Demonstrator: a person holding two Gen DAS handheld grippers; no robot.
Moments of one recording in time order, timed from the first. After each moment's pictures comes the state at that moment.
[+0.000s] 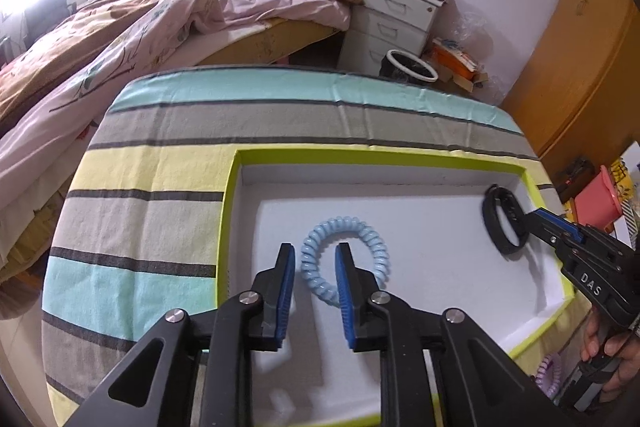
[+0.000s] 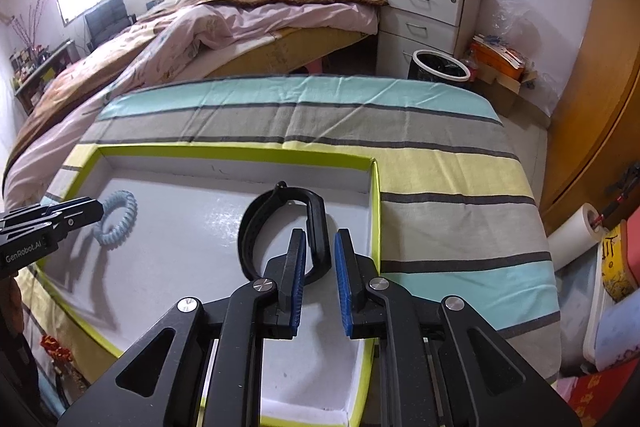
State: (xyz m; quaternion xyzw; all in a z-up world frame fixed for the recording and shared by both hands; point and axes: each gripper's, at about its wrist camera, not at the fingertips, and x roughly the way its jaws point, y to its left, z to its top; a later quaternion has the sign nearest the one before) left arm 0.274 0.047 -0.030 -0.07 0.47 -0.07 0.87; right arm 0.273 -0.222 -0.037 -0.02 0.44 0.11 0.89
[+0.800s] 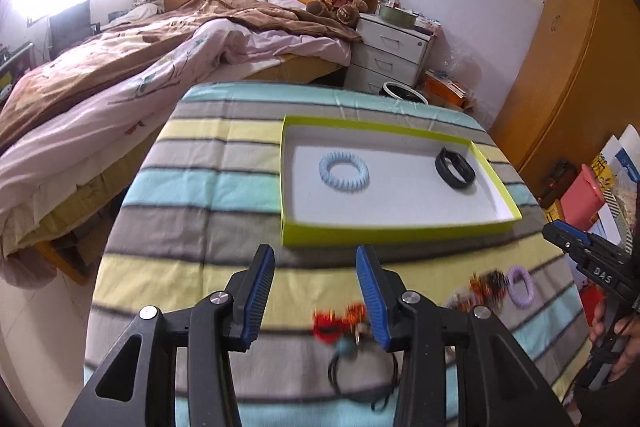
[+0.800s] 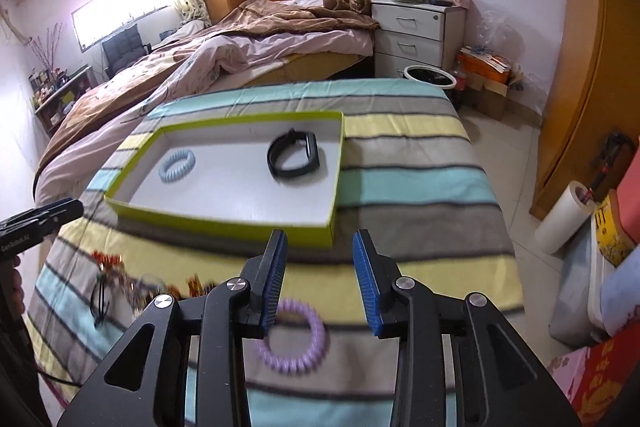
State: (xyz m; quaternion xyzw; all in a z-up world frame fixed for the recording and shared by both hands) left arm 0.126 0.070 0.007 -0.07 0.41 -0.05 0.91; right arm 0.150 -0.266 -0.012 0.01 0.40 0.12 0.91
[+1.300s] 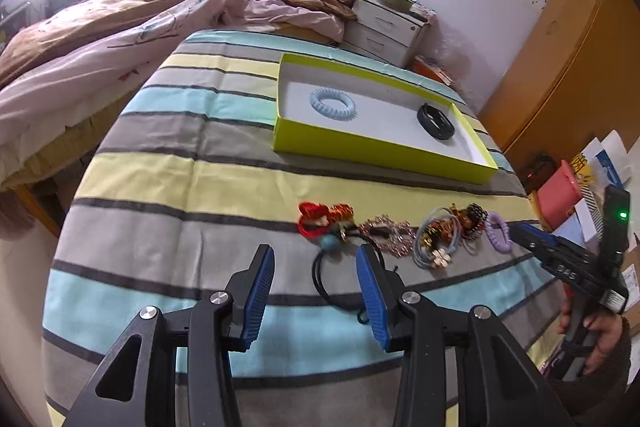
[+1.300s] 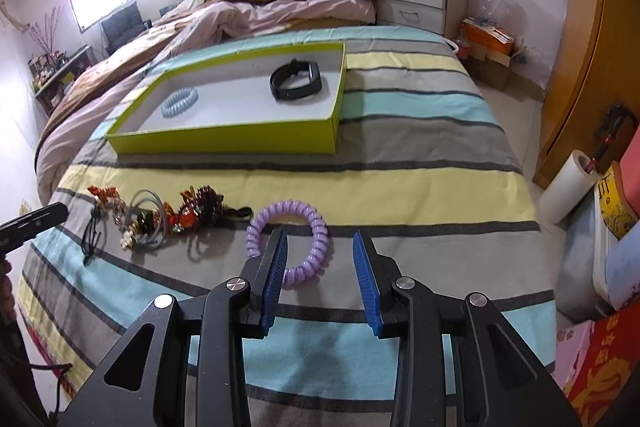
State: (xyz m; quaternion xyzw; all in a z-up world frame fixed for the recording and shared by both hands) left arm 0.073 0.078 -0.025 -0.12 0.44 -0.08 0.88; right arm 0.121 -0.267 -0.050 0.01 0.44 0.12 0.89
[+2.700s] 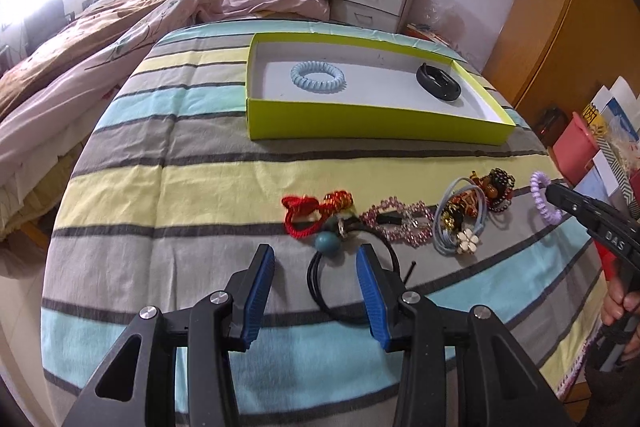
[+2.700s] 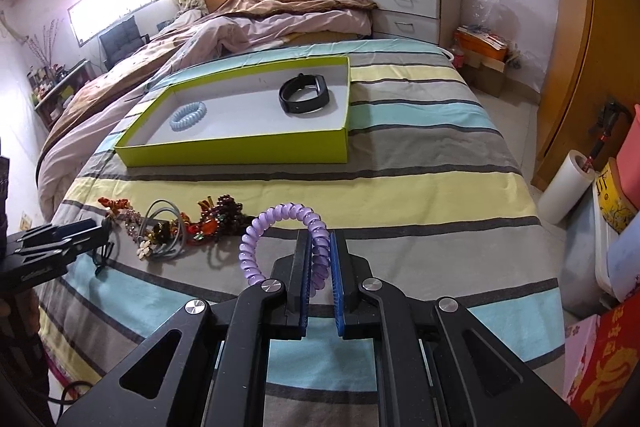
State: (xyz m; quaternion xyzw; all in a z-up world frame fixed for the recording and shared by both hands) left arm 0.098 0.049 -0.046 -0.04 0.47 -0.08 0.88; right arm 0.108 -0.260 -0.040 0.02 0.42 0.12 0.90
